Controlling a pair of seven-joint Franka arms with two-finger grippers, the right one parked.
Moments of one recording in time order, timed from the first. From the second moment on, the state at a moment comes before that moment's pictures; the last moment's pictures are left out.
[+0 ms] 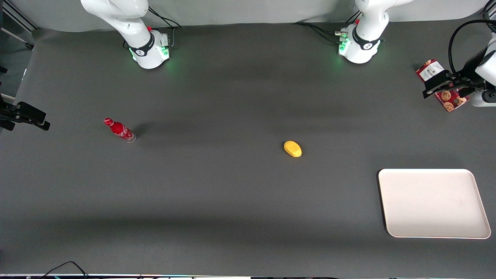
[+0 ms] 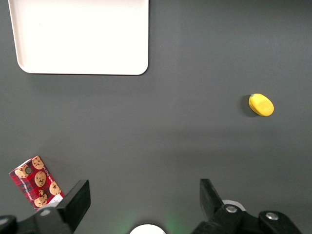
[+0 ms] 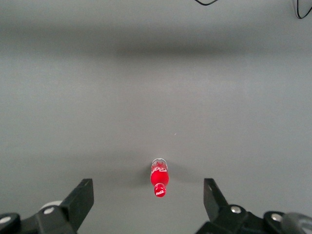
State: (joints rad) arm 0.25 -0.09 -0.26 -1.66 -0.05 1.51 -0.02
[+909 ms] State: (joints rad) arm 0.26 -0.09 -0.18 -1.66 -0.02 1.38 -0.02
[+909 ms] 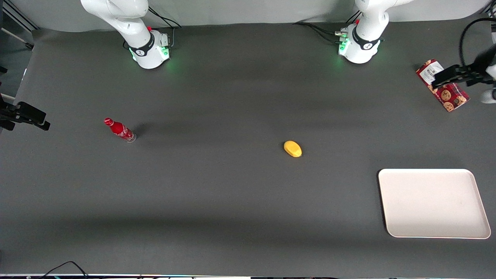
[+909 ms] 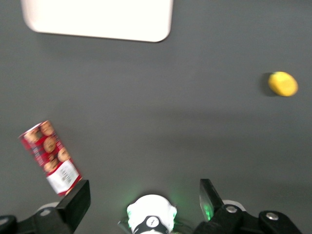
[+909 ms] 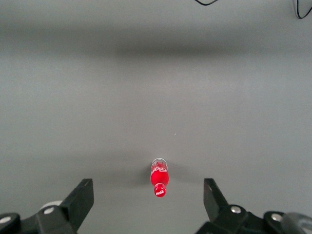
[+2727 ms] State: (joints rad) arm 0.28 -0.03 0.67 -2.39 0.15 2.23 0.39
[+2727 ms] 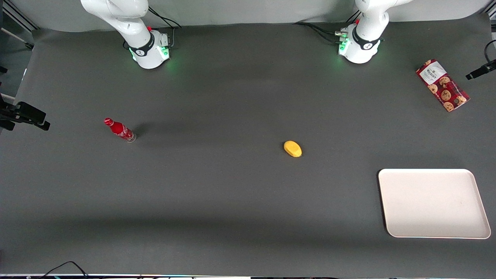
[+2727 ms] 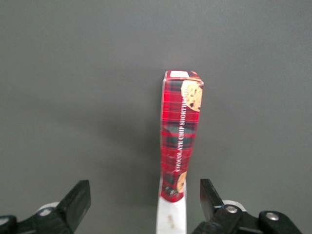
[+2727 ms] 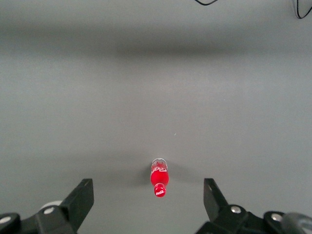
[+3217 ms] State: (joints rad) arm 0.28 -0.04 0.67 -2.60 0.13 2.50 0.30
